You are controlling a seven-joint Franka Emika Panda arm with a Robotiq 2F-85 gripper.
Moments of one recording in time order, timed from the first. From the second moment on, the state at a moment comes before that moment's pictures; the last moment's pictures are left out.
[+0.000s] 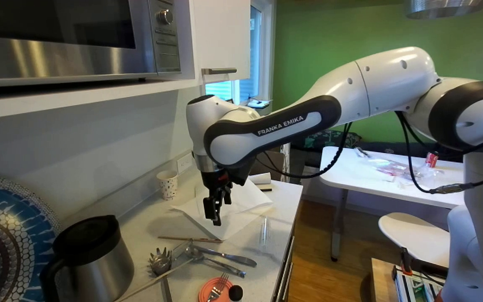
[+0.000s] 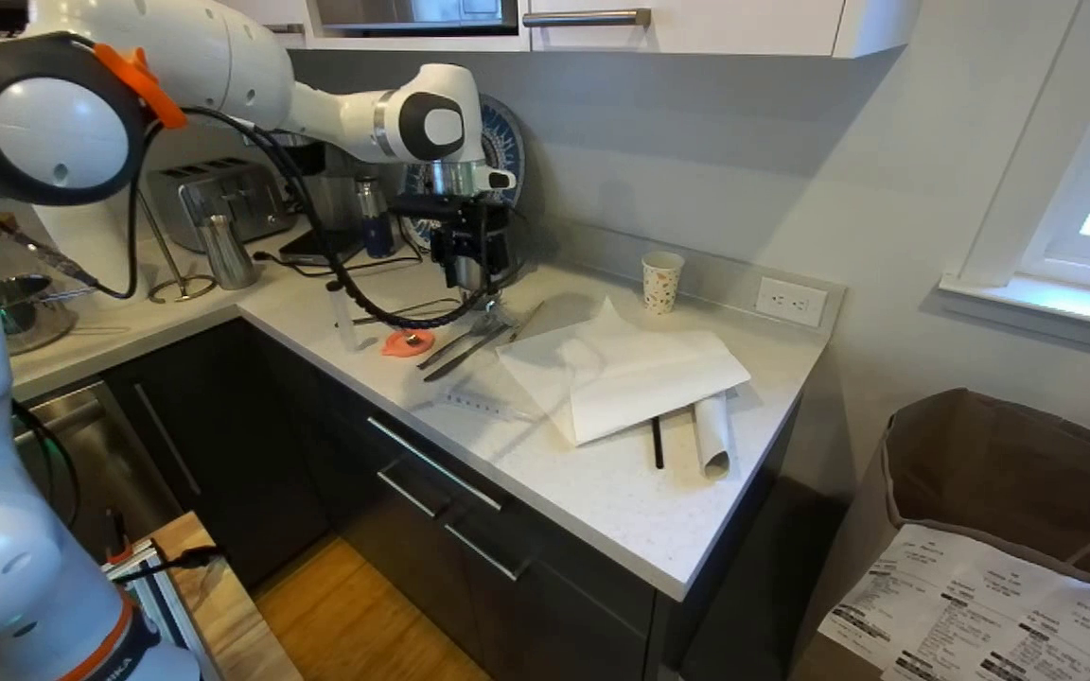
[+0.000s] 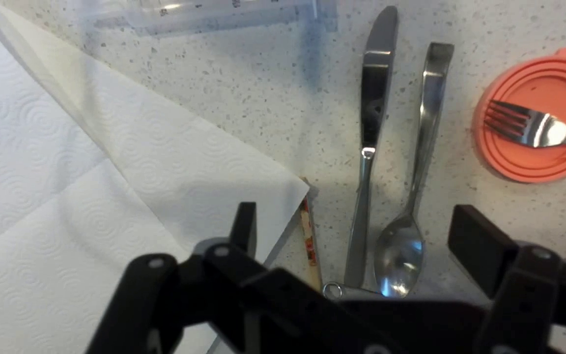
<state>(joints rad) 0.11 0.25 0.05 -1.67 -0.13 1.86 0.01</state>
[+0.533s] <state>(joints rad) 0.11 -0.07 0.08 -2.07 -0.14 2.16 0.18</state>
